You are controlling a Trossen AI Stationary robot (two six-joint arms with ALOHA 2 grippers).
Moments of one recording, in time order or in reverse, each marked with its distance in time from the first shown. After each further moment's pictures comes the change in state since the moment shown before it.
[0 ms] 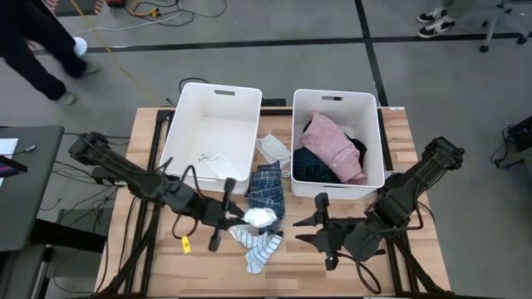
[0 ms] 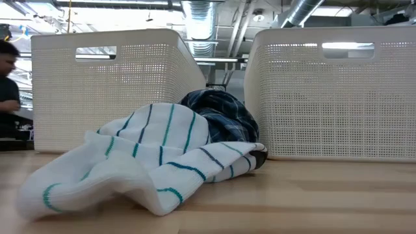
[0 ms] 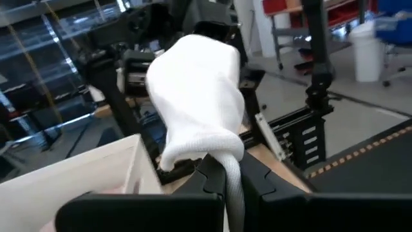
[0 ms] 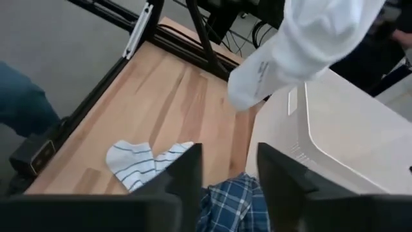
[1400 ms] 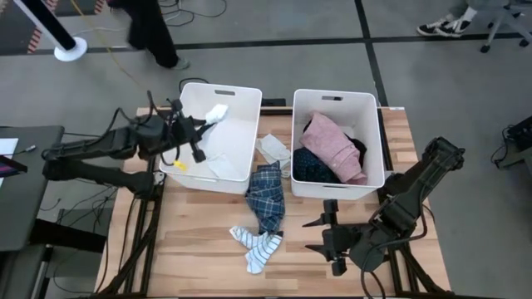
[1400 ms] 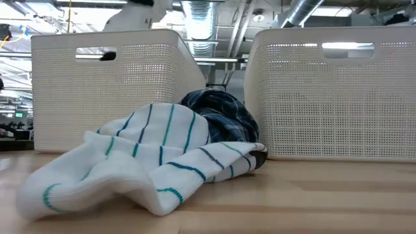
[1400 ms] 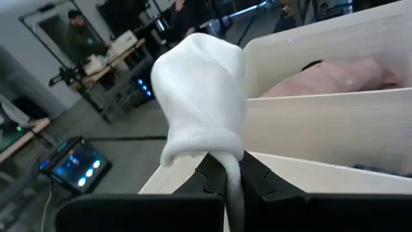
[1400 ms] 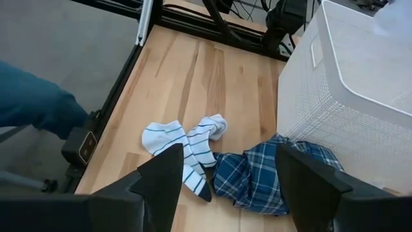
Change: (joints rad) left arm 0.586 -0.410 -0.001 -0.590 -0.218 0.056; right arm 0.071 0.000 -0.009 -0.141 0.000 0.322
